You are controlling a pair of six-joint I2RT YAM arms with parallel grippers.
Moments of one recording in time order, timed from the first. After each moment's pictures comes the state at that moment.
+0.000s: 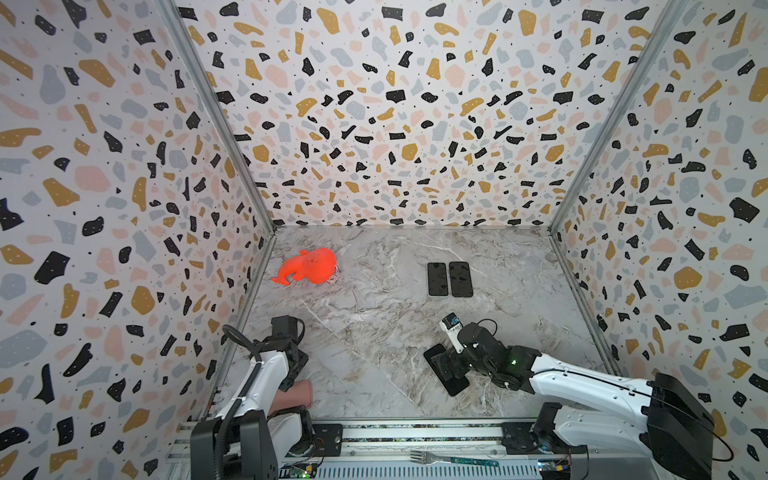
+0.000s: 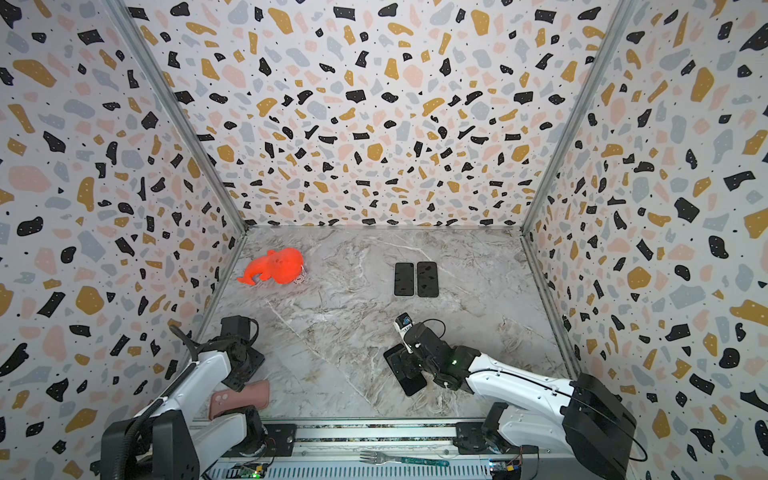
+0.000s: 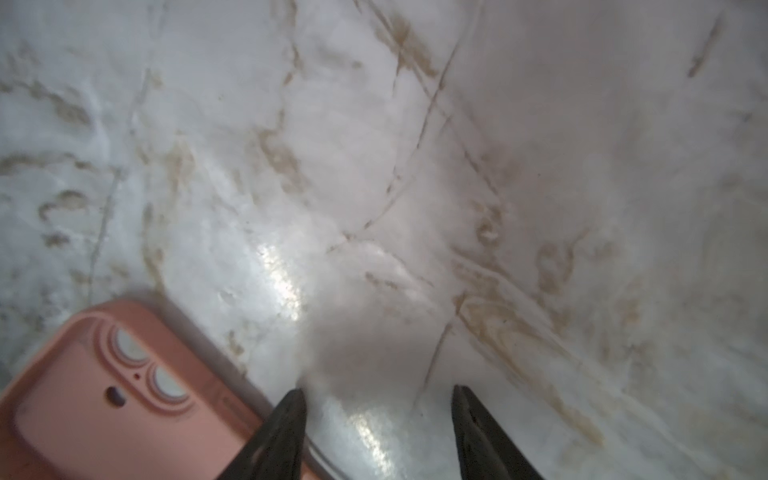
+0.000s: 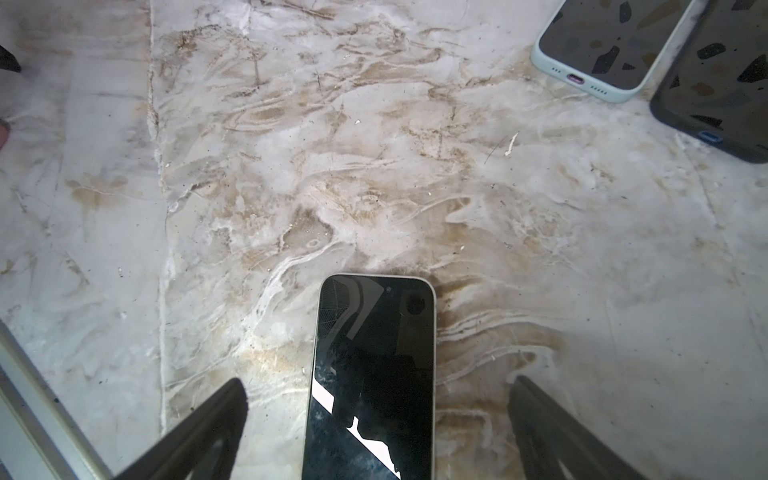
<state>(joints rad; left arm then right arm) 0.18 1.04 0.42 -0.72 -0.23 -0.90 0.96 1.12 0.55 -0.26 0.10 0.29</state>
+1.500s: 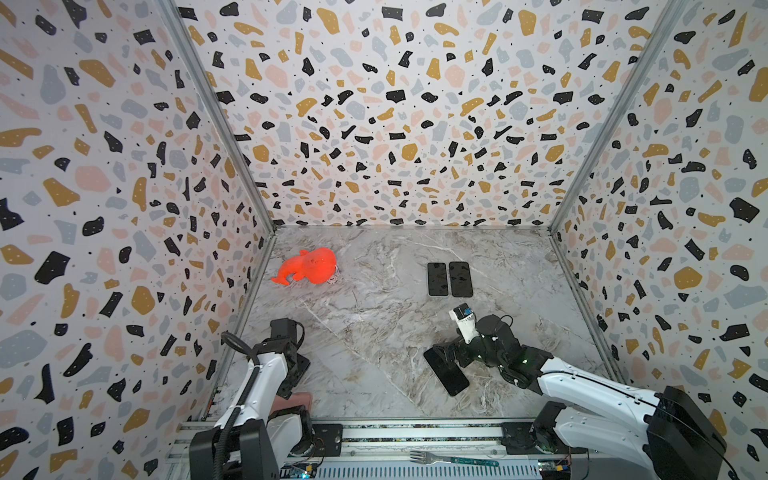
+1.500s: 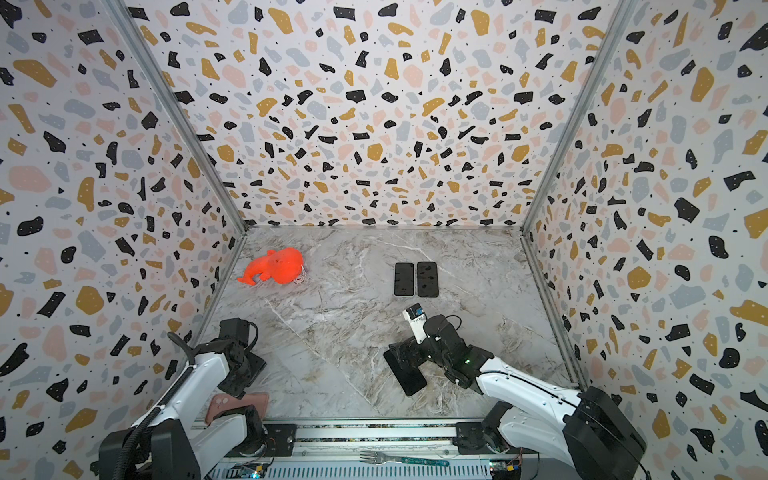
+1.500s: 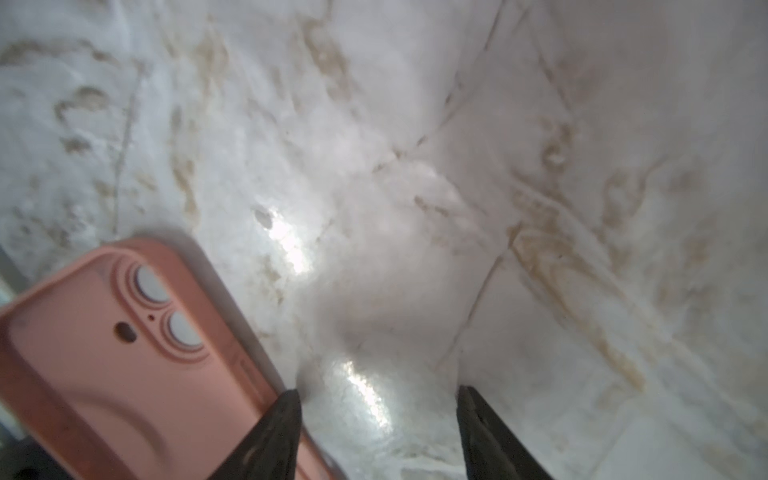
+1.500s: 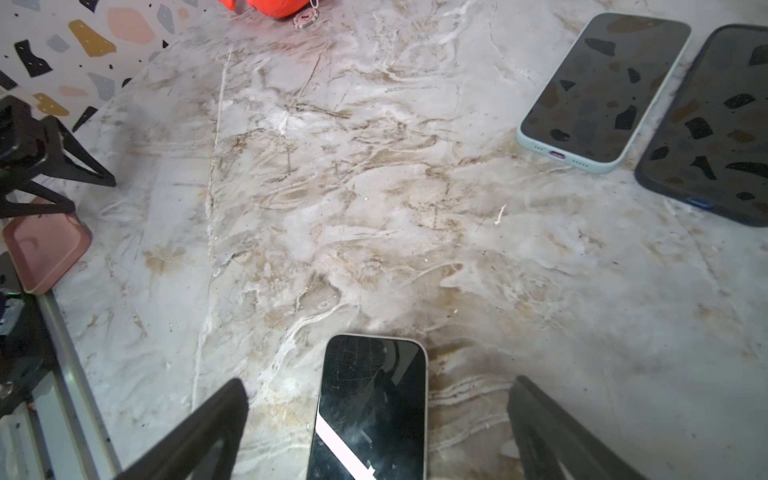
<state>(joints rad) 0.19 1.03 0.44 -0.86 -0.15 -0.93 0.78 1.06 0.44 0.00 -0.11 0.25</state>
